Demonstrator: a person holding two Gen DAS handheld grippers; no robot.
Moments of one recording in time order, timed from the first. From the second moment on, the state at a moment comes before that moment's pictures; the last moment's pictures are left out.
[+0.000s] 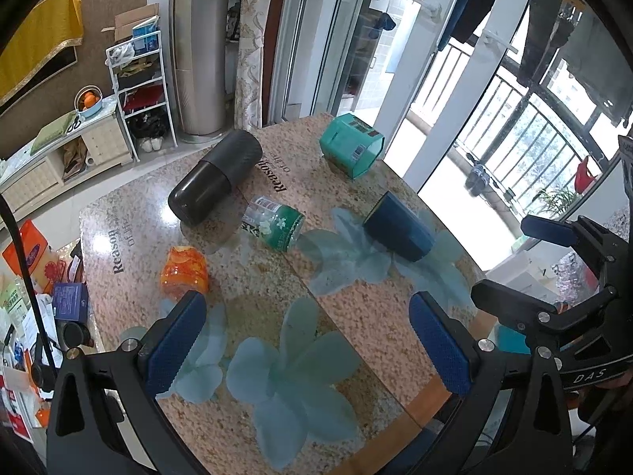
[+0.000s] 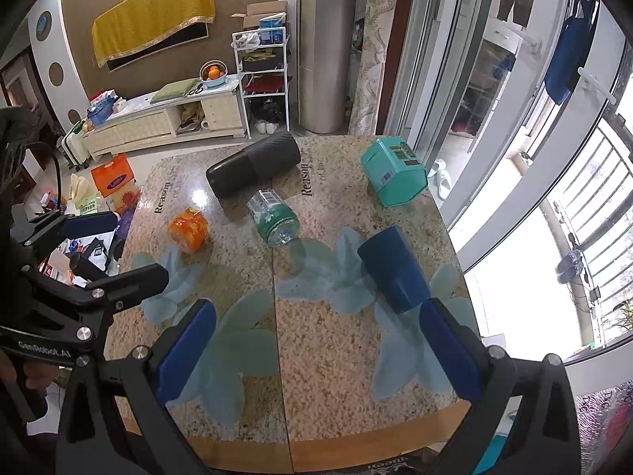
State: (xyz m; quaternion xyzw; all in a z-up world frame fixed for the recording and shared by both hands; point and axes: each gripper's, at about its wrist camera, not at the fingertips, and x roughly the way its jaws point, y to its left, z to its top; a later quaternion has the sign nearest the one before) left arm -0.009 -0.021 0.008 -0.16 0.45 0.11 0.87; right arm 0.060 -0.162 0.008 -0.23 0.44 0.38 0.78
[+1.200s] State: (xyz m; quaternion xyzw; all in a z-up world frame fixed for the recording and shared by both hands) left arm 0.009 0.008 -0.045 -0.26 0.47 0.22 0.81; right arm 0.180 -0.122 -0.084 -0.35 0.49 0.39 0.69
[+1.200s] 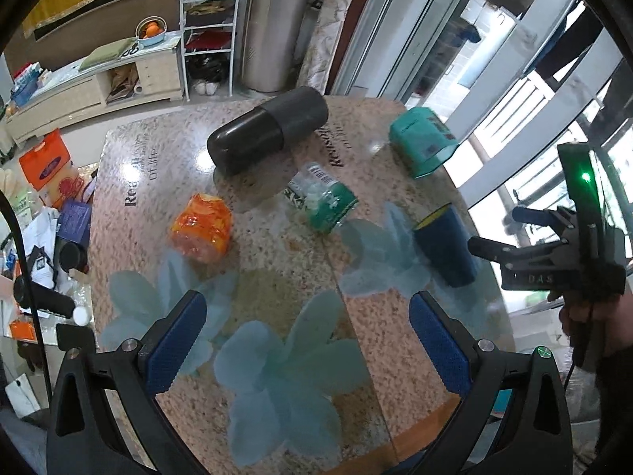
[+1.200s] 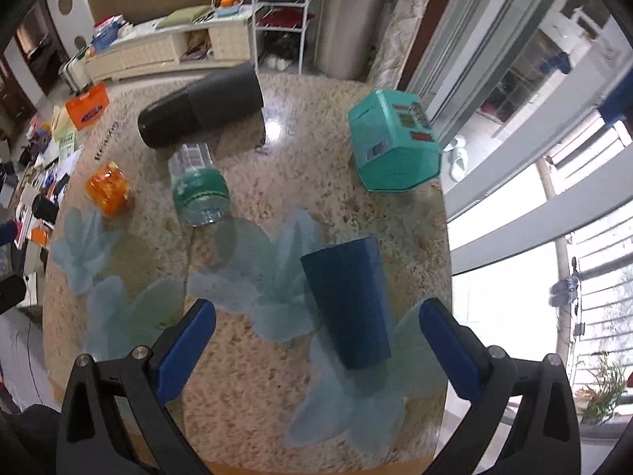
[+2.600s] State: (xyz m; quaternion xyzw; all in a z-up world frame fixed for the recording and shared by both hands) left arm 0.013 0.039 -0.090 -0.28 0.50 0.24 0.79; right arm 0.209 -0.116 -0.151 -0.34 0.61 0.39 0.60
